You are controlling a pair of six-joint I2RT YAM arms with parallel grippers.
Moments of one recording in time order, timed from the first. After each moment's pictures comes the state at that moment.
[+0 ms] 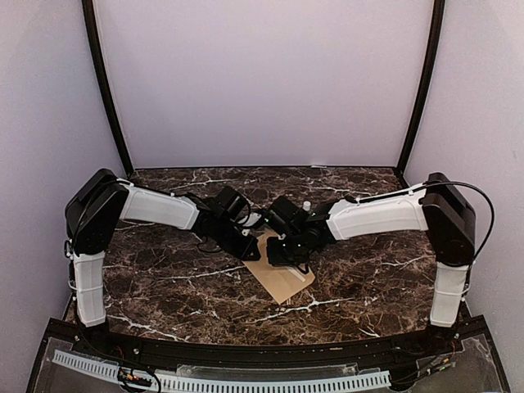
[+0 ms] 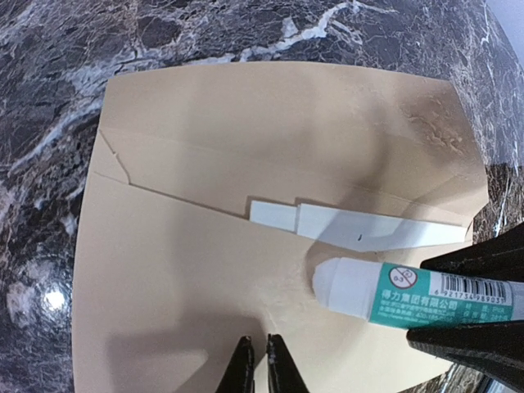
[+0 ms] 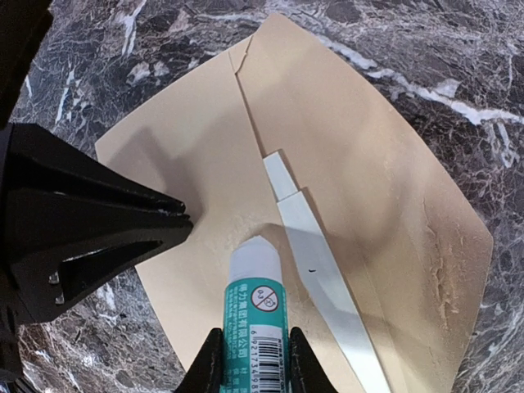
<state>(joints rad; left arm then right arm) -0.76 2.03 1.29 -0.30 0.35 -0.17 1.00 1.93 1.32 -0.49 0.12 0.82</state>
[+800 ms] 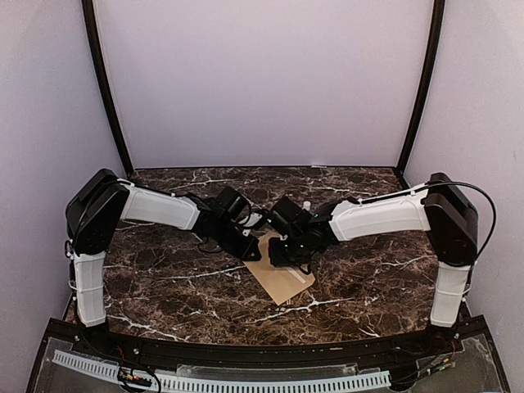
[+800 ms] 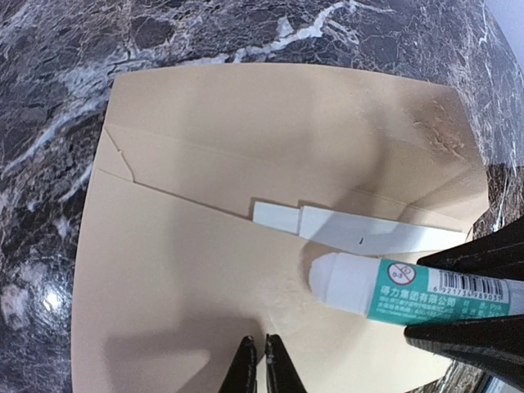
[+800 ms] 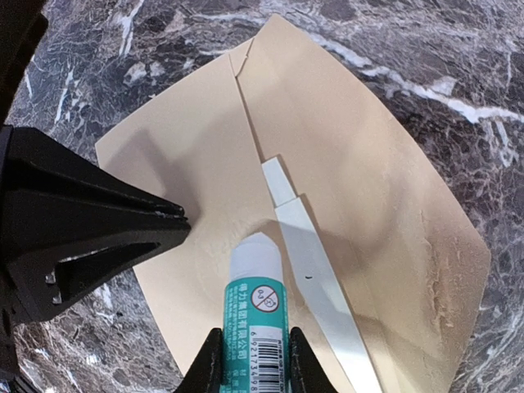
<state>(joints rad) -0.76 2.04 1.29 -0.30 0.35 -0.17 0.99 1.93 1.30 -0.46 0.11 0.82</state>
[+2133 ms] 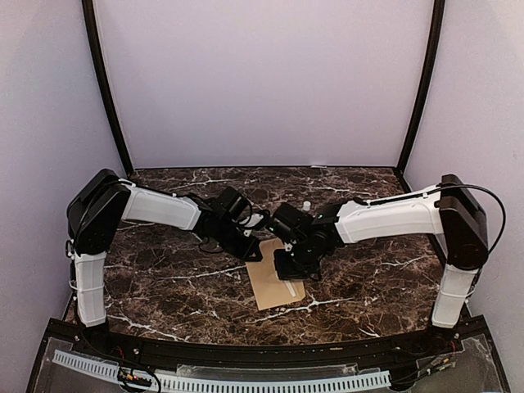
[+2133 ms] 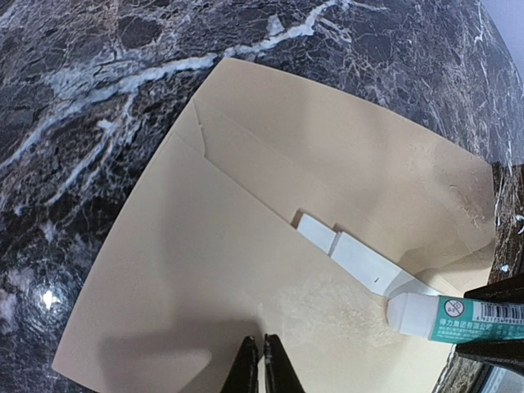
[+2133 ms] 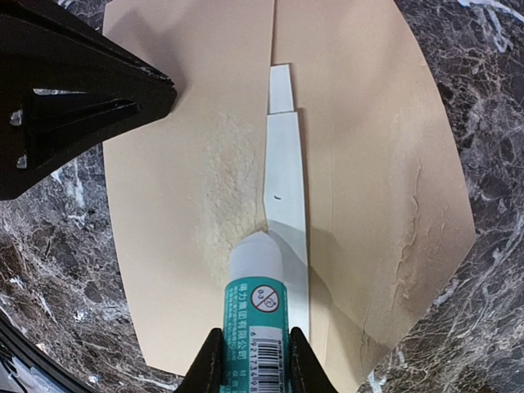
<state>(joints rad) -0.76 2.04 1.30 -0.30 0.36 -0.18 1.04 1.85 1.27 -0.64 0.02 0.83</state>
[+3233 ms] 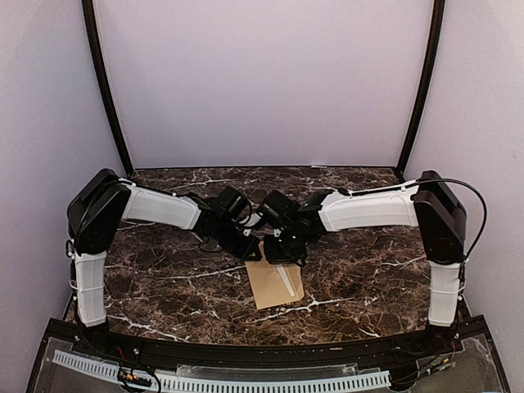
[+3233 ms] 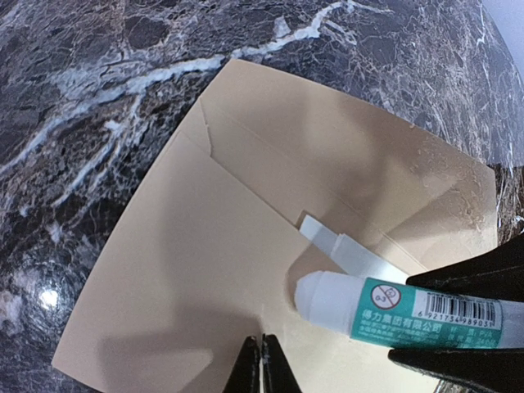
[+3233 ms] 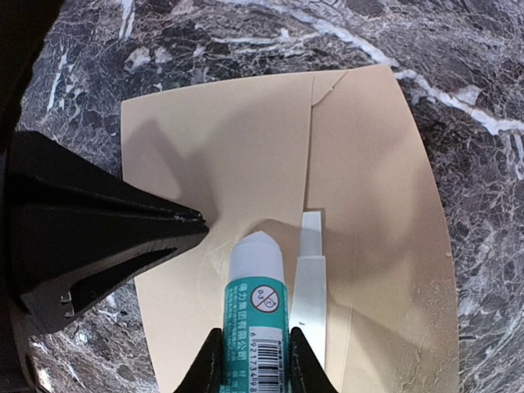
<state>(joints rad) -0.76 2.05 1.31 -0.30 0.37 -0.18 0.98 2.00 1.45 -0.63 0.06 0.78</state>
